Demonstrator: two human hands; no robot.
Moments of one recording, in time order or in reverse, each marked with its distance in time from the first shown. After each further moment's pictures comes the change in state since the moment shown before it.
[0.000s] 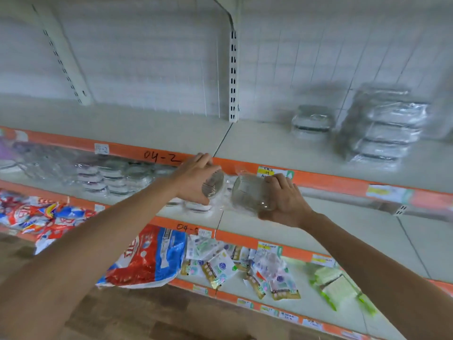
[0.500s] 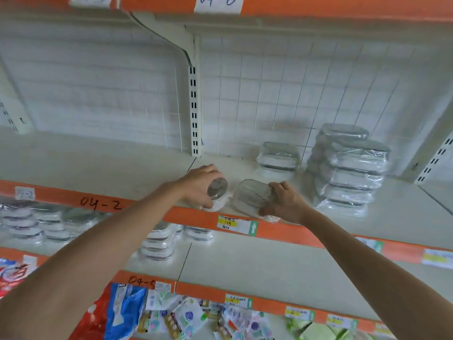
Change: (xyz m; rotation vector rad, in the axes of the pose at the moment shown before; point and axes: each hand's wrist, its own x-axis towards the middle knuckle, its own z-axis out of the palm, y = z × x) left_hand 0.171 0.016 -0.026 -0.274 0.004 0.025; right_hand 0.087 0.120 -0.065 0.160 -0.015 0.299
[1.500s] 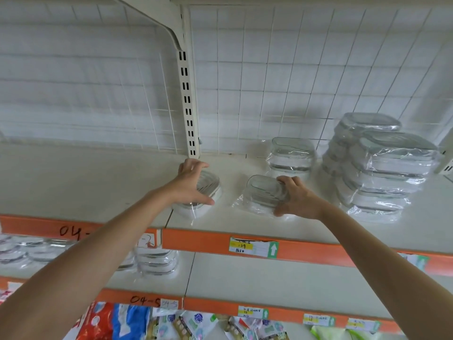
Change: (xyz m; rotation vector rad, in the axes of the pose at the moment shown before) left_hand 0.050 -0.076 0.009 -0.261 0.024 -0.107; right_hand 0.060 0.011 0.003 0.081 -0.115 0.075
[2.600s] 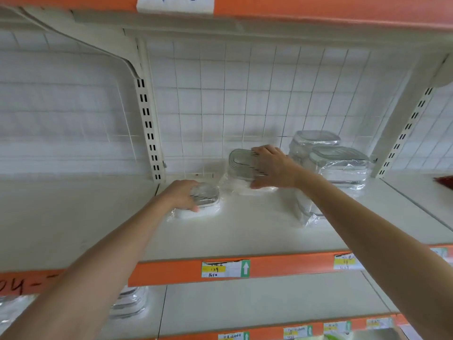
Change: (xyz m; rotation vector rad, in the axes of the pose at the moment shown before) left_hand 0.057 0.048 0.004 0.095 -0.075 -0.032; right_hand 0.007 -0.034 -0.096 -0.306 0.244 -0.147
